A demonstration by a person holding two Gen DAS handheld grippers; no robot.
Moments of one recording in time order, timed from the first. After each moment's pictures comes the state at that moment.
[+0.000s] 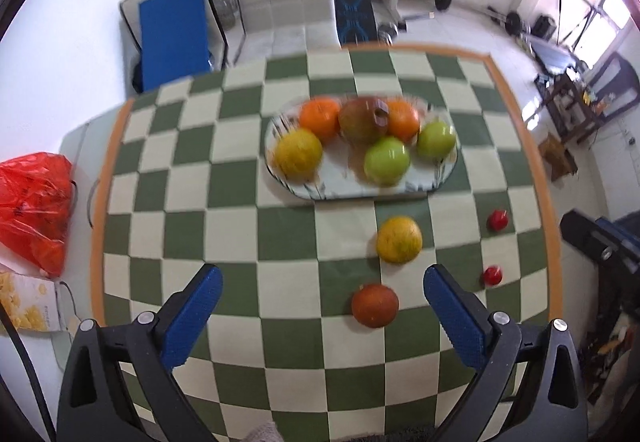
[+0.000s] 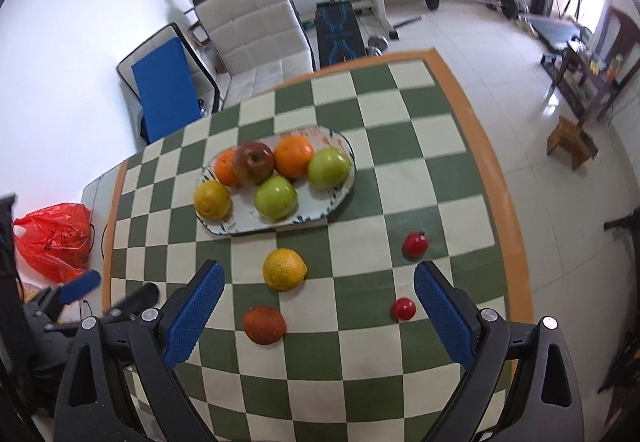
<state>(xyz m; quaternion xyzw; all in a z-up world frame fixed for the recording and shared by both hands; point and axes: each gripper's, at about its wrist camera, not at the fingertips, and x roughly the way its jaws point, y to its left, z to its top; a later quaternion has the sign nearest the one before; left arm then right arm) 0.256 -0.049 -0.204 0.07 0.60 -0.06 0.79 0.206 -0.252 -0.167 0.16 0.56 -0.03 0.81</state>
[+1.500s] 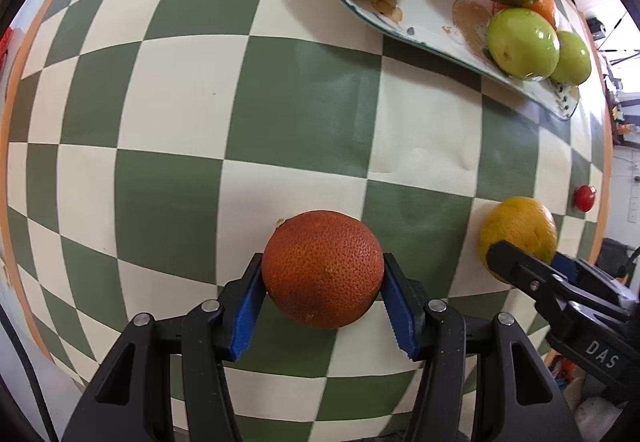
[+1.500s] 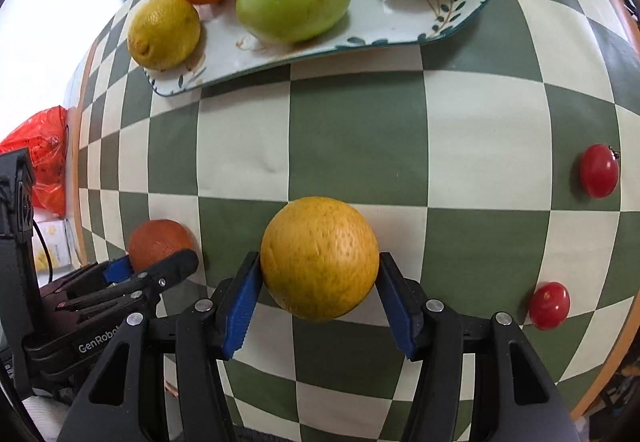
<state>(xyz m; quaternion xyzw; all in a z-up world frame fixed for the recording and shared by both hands) 0.252 0.015 -0.367 -0.06 0.75 -0.03 0.66 0.260 -0.172 -0.379 0.16 0.72 0.08 0.67</state>
